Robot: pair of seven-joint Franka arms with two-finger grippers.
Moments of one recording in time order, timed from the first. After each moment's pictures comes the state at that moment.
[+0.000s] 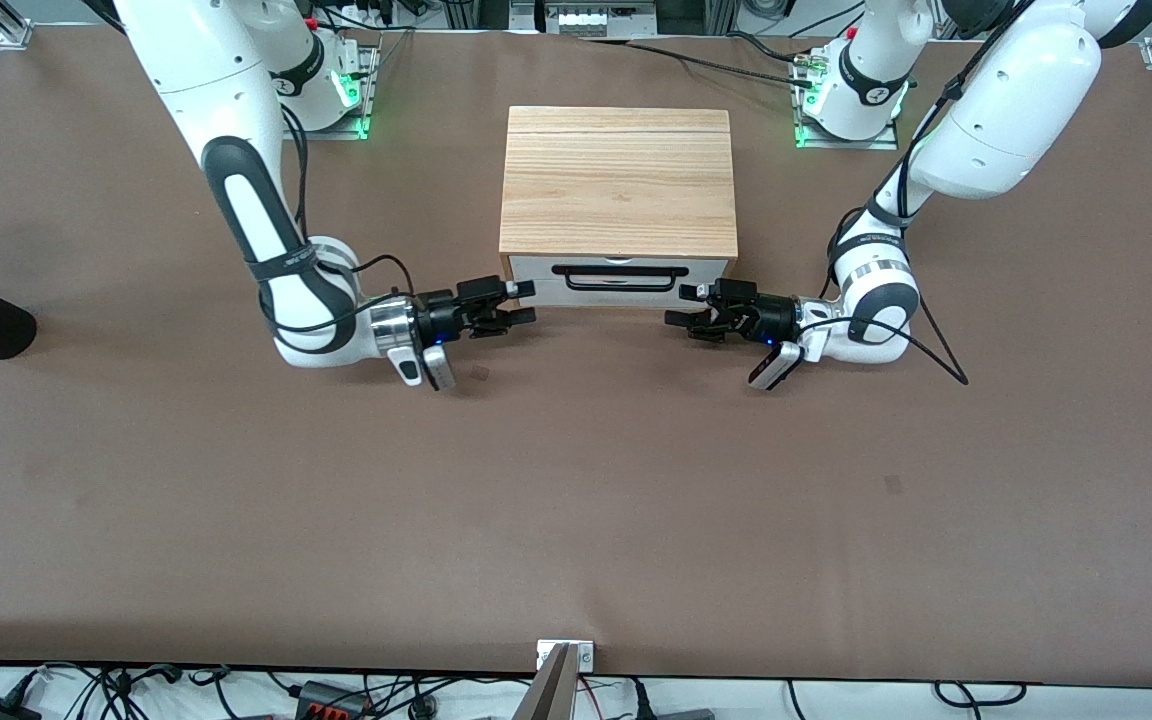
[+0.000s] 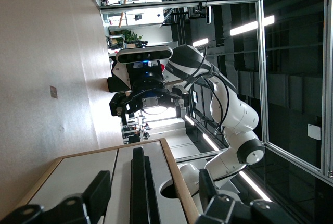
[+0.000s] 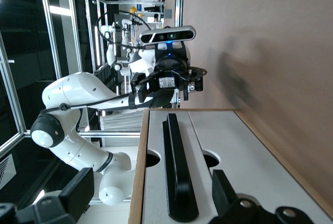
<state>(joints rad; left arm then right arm) 0.01 0.72 -0.20 -2.05 -1.66 1.56 1.33 0.39 0.64 0.00 -1.88 1.65 1.72 -0.97</state>
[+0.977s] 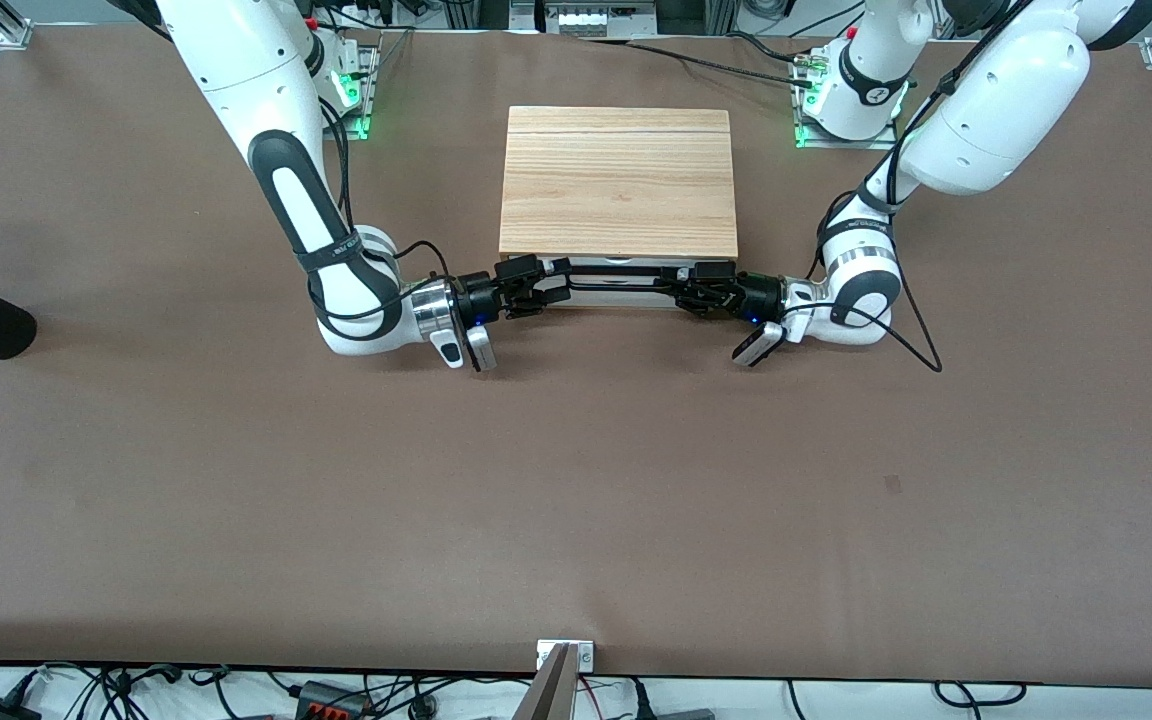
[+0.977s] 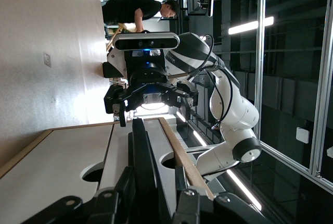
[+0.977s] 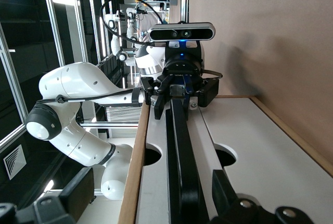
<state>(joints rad) 0.02 0.72 -0.24 -2.13 -1.66 1.55 1.34 0.47 0.66 0.00 -1.88 1.71 1.72 -0.99</state>
